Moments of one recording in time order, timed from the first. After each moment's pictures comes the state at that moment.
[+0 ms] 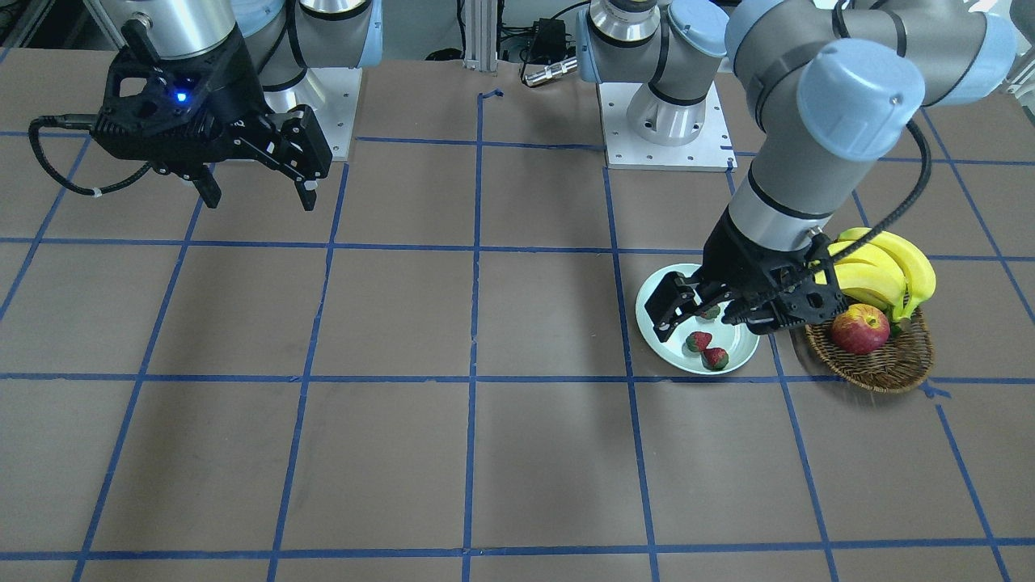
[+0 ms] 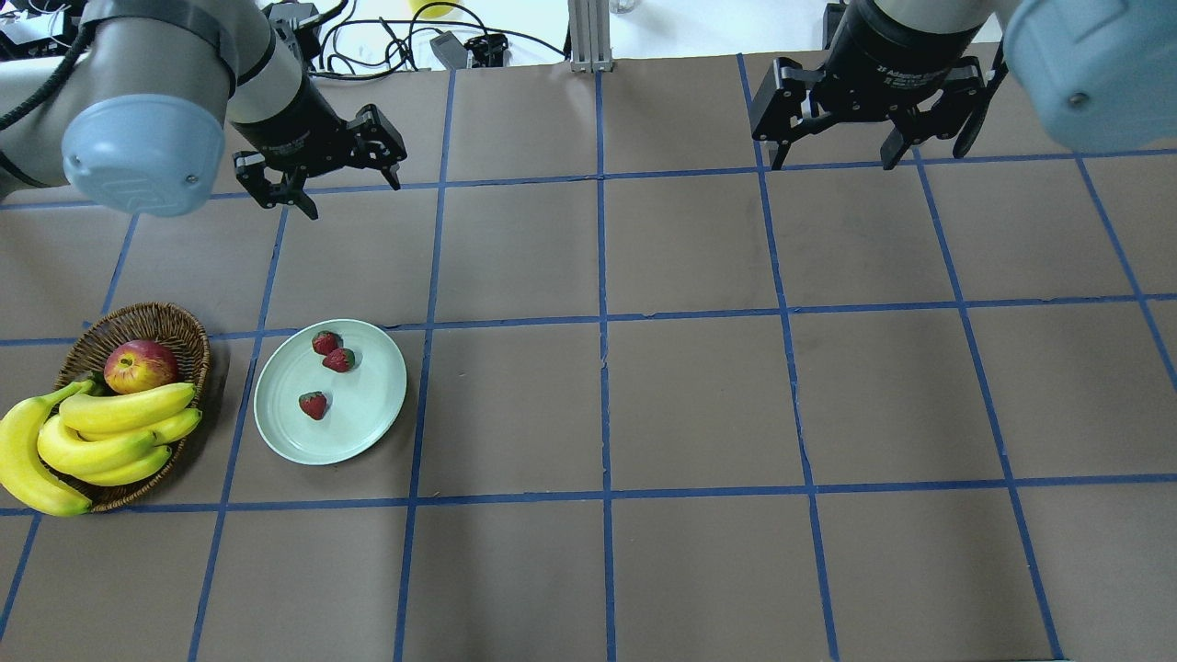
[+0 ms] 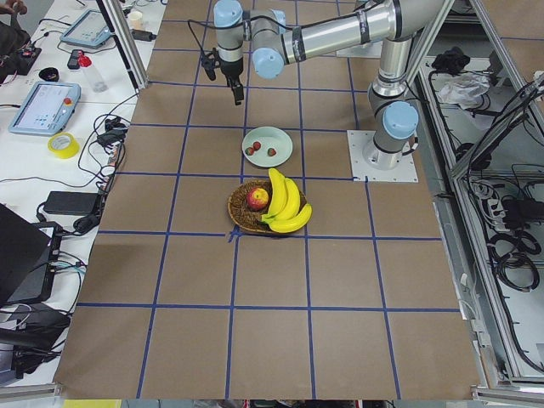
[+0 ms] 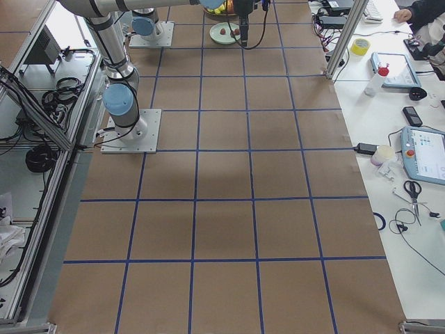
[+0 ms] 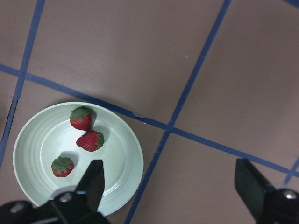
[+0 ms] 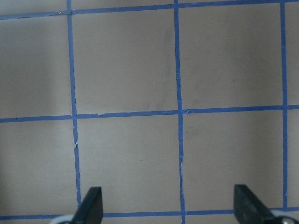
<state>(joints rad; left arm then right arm) -1.54 -1.73 -1.60 -1.26 1.51 -0.22 1.64 -1.56 1.50 -1.62 -1.55 0.11</state>
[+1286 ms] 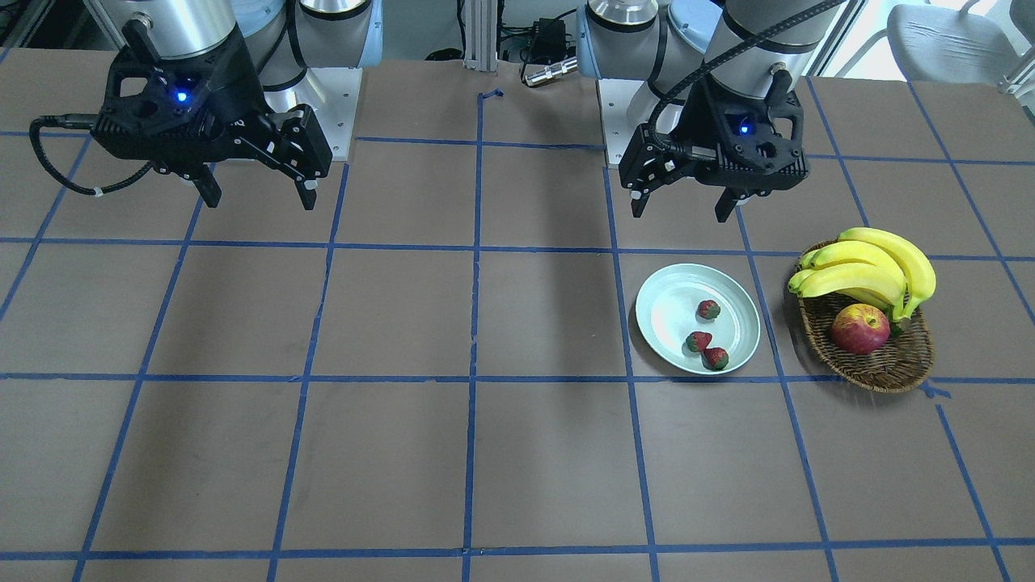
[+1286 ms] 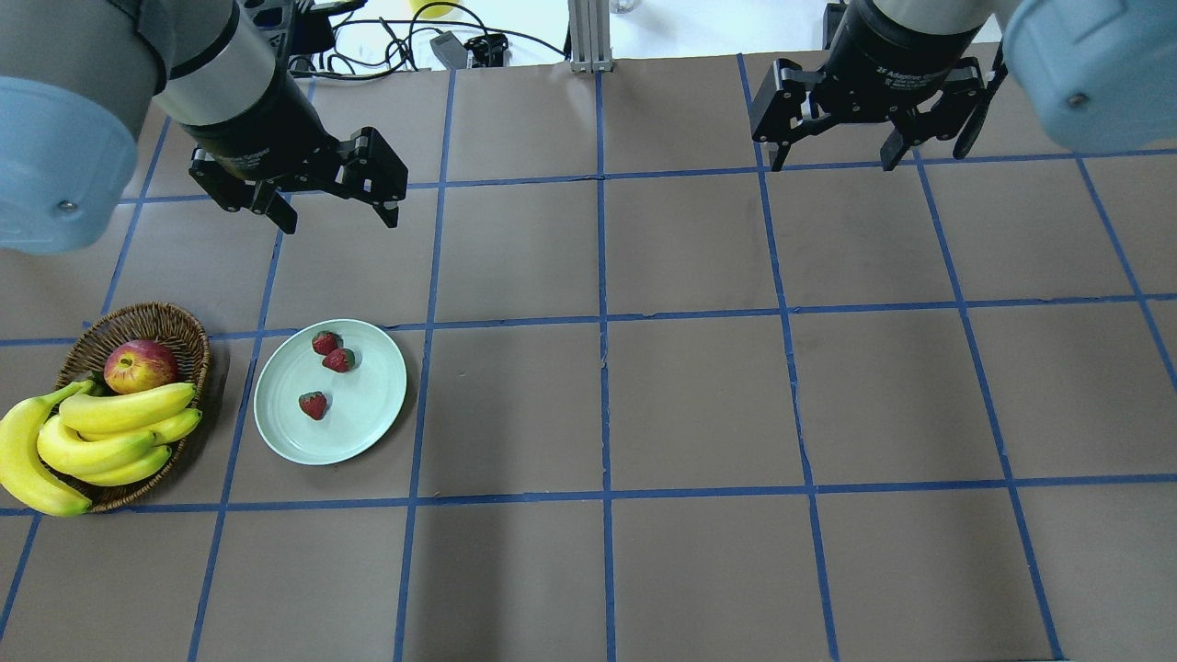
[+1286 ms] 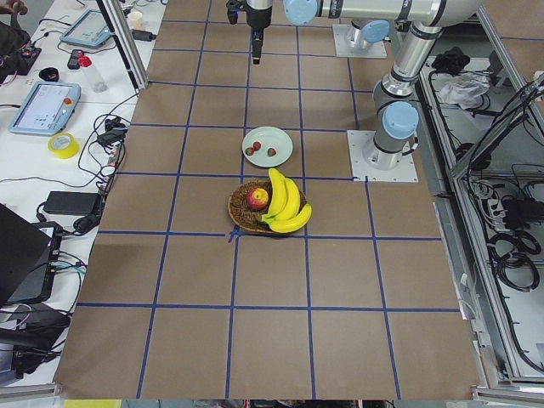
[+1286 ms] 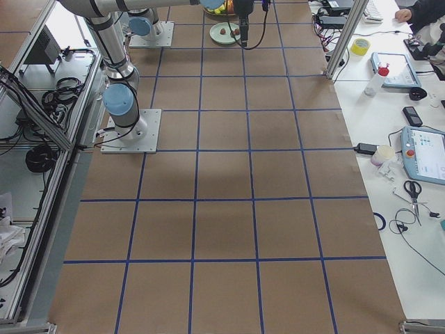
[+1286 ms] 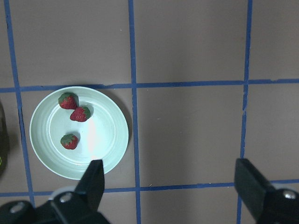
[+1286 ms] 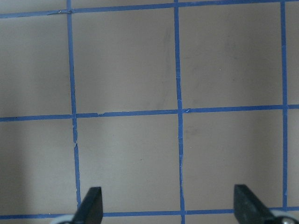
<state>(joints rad) -1.59 -1.55 -1.60 -1.50 1.53 -0.02 1.64 -1.56 1.50 -1.62 -1.55 0.10</state>
